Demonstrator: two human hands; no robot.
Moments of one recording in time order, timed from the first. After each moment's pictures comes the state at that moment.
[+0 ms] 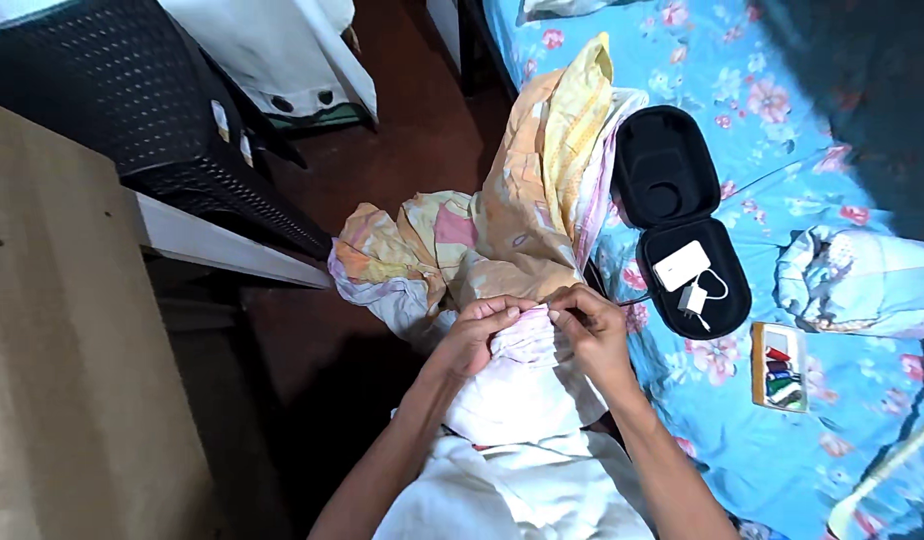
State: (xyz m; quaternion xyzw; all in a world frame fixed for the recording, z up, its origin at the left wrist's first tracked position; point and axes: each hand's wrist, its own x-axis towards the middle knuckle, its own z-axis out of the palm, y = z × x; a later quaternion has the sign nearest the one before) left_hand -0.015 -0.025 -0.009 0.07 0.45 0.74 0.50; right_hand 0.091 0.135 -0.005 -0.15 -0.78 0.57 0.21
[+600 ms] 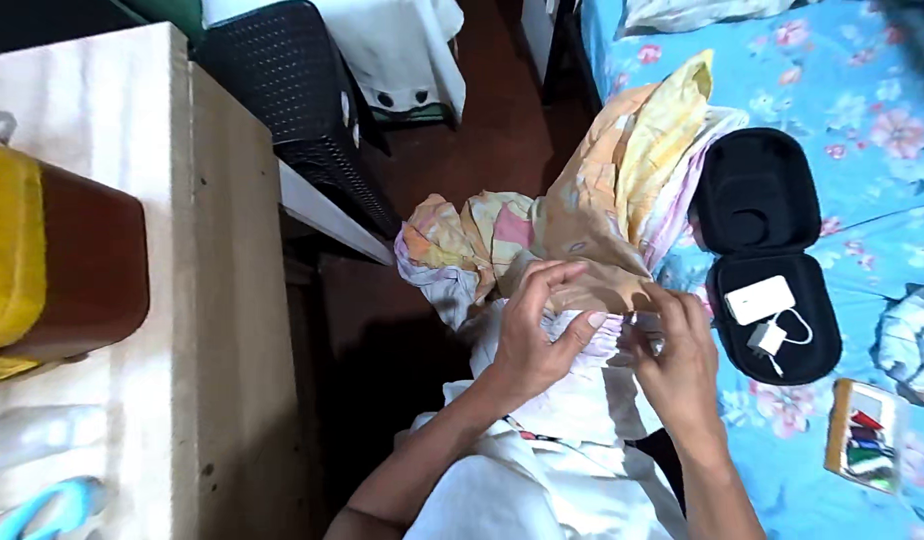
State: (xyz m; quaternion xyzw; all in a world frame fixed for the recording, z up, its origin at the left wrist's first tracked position) left_hand 0.004 -0.036 0.037 0.30 0.70 0.65 -0.01; right_hand 0.104 0.128 0.026 -0.13 -0.92 0.30 0.20
